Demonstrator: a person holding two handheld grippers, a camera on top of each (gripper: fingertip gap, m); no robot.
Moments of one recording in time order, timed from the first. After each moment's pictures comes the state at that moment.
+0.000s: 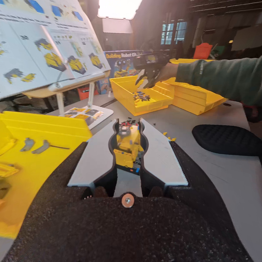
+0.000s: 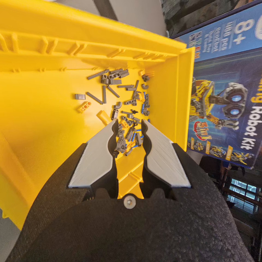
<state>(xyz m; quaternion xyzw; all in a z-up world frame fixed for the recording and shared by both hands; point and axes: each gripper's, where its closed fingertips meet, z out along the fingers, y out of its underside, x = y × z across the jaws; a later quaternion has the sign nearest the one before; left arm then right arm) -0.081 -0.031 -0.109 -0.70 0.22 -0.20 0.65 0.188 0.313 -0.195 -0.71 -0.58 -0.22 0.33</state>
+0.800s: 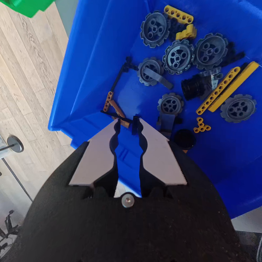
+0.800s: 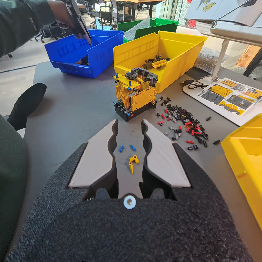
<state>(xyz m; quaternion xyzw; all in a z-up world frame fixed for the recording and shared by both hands) -0.510 -0.158 -0.222 -0.98 -0.02 0.14 0.10 0.076 0.003 -0.163 -0.60 -0.55 0.41 0.42</state>
